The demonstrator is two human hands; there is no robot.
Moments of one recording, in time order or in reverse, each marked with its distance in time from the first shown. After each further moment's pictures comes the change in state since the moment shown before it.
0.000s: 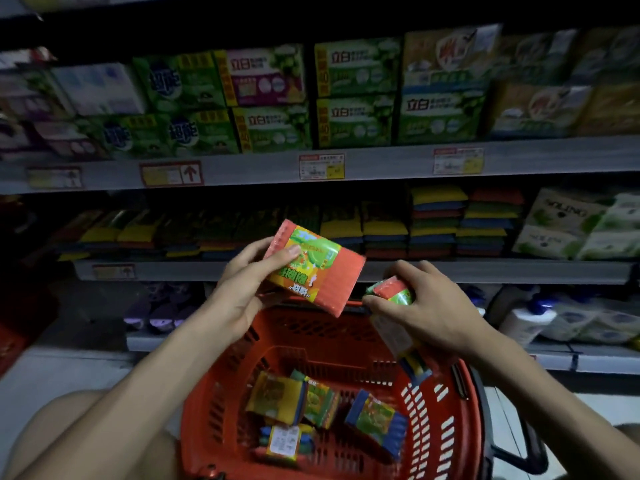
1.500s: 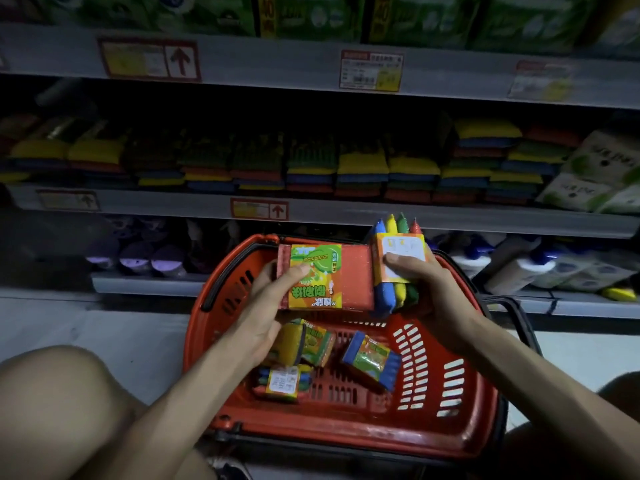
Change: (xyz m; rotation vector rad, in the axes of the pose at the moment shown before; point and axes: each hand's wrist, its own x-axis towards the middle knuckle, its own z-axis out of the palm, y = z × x) left_hand 0.004 -0.130 -0.042 -0.171 -0.101 -0.223; right_hand -0.005 -0.017 0.086 1.223 -0.121 0.430
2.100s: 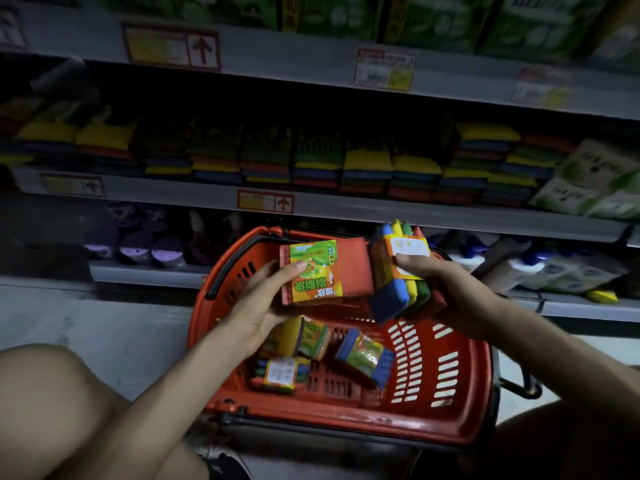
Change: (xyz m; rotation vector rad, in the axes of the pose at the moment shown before) left_hand -0.007 0.001 -0.019 -0.042 0.004 -0.105; right_hand -0.013 -0.020 -0.012 -0.071 -0.199 0.213
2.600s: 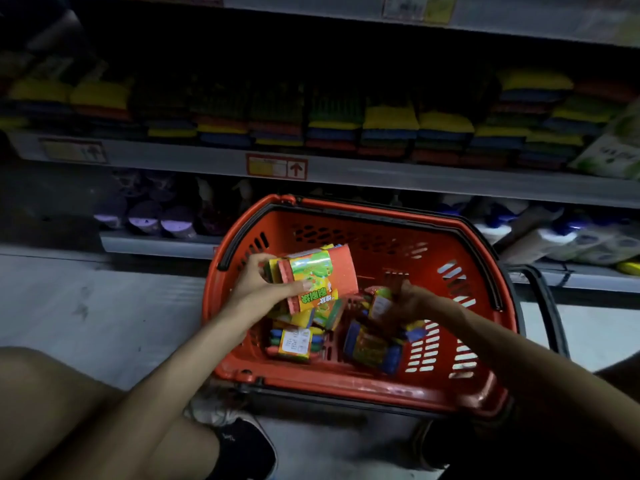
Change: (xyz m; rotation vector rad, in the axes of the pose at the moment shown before) left_hand 0.015 -0.038 -0.055 0.580 0.176 0.081; right_hand 0.112 0.131 -0.034 -1.210 0.046 0.414
